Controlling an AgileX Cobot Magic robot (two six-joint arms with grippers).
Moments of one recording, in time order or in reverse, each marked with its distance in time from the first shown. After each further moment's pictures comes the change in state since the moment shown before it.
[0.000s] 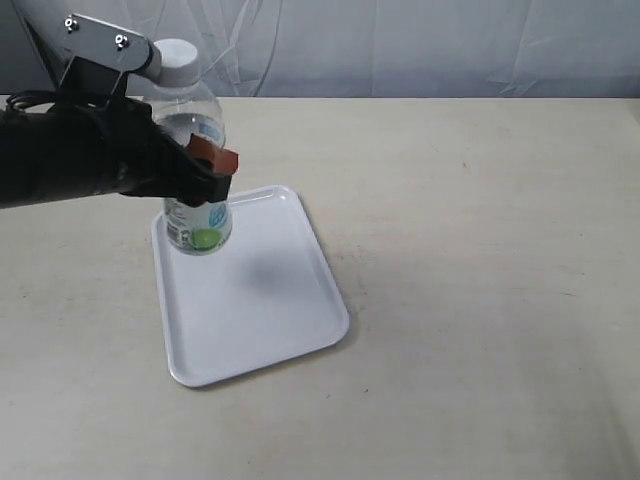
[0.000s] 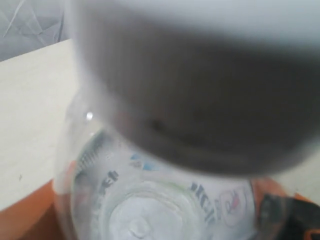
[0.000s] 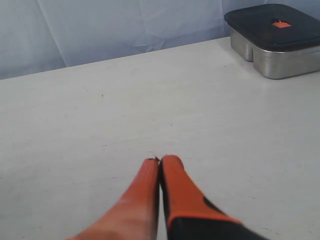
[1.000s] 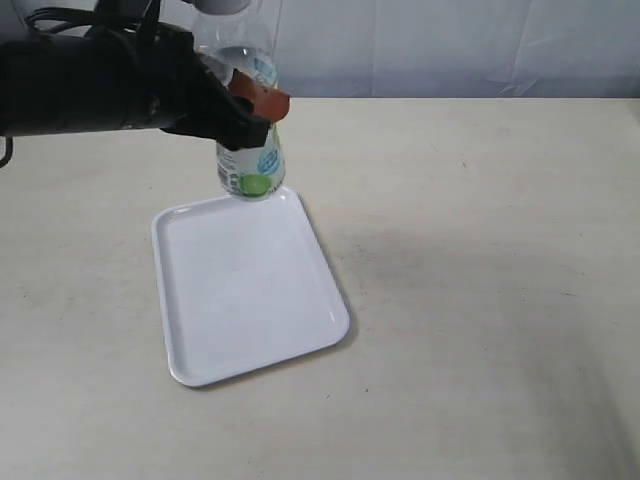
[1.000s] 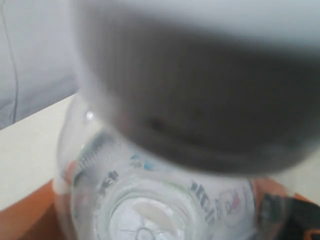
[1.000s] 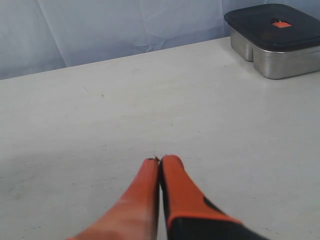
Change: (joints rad) left arm 0.000 0.050 -0.183 0.043 0.188 0.053; right arm 0.000 0.000 0.000 0.000 0.000 0.000
